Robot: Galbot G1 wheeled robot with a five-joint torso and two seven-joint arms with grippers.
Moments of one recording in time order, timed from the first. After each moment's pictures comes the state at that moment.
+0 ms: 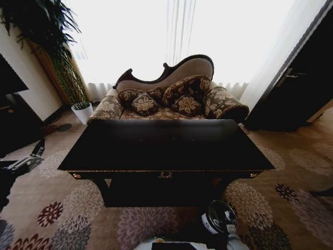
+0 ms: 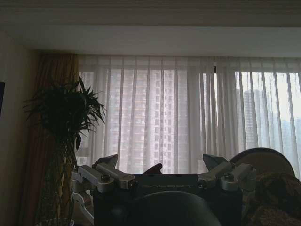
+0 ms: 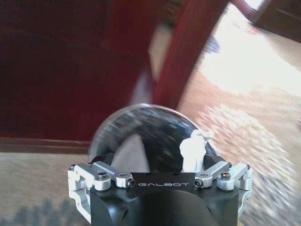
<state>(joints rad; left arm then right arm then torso) 1.70 -1.32 -1.51 -2.37 -0.89 0.17 0.37 -1.29 1.18 0.38 0.80 0.28 0.26 0.11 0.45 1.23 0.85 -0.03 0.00</state>
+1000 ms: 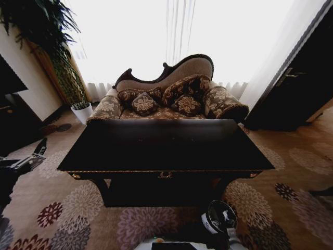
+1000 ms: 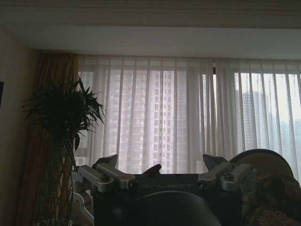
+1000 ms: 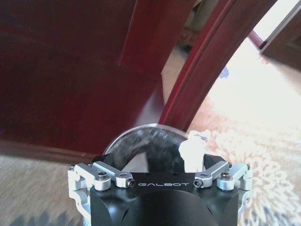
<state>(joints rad) 1.68 -1.32 -1.50 -2.36 -0.88 0.17 0.37 -1.28 1.18 0.39 0.79 0.15 0.33 0.12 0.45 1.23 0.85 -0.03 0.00</state>
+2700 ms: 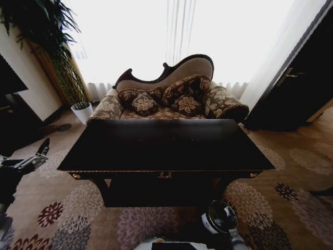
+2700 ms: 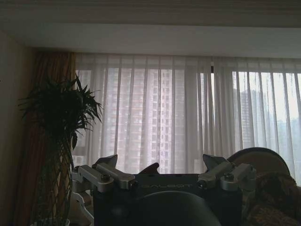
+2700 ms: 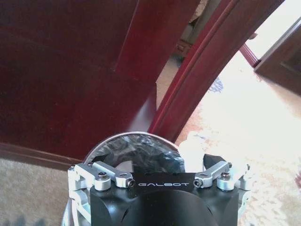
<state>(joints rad) 1.69 -1.32 -1.48 -2.36 -0.87 0.17 0.37 -1.26 1.19 0.44 0.72 0.06 0.41 0.12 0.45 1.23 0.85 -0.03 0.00</state>
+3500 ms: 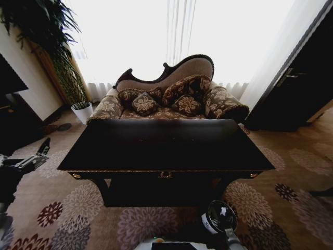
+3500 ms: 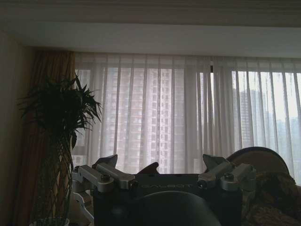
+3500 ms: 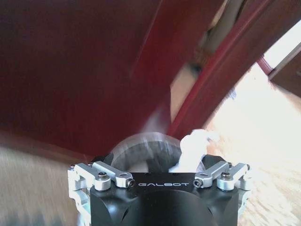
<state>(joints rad) 1.68 -1.31 -1.48 -2.36 -0.87 0.17 0.37 -1.27 1.22 0.47 0.72 -0.05 0.41 0.12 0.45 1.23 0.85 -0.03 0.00</state>
